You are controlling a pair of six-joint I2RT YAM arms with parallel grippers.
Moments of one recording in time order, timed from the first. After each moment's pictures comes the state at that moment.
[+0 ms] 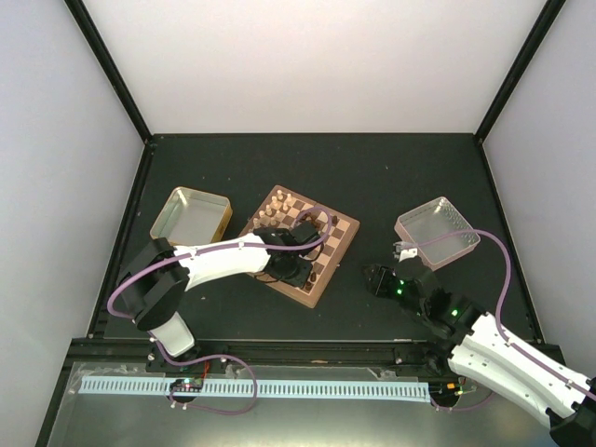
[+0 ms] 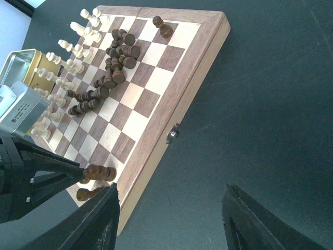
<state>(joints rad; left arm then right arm) -0.93 1.65 1.06 -0.72 -0.04 -0.53 0.80 0.57 0.39 -0.45 0.16 0.85</state>
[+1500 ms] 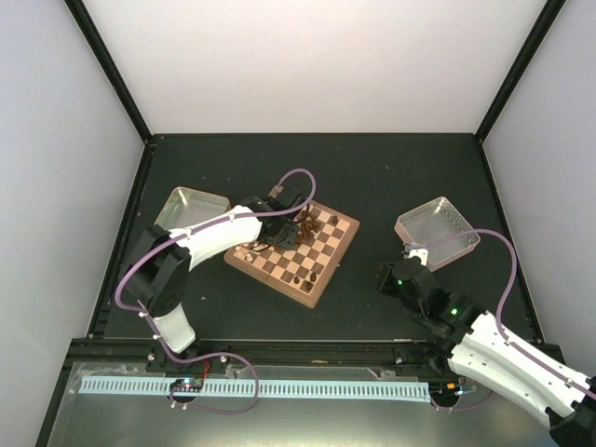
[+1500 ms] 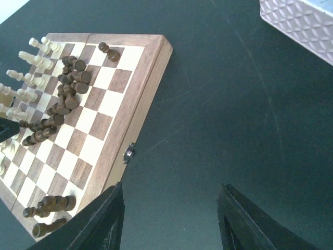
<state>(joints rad) -0.71 1.71 1.21 -0.72 -0.20 -0.43 0.80 0.58 0.39 -0.53 0.31 0.92</state>
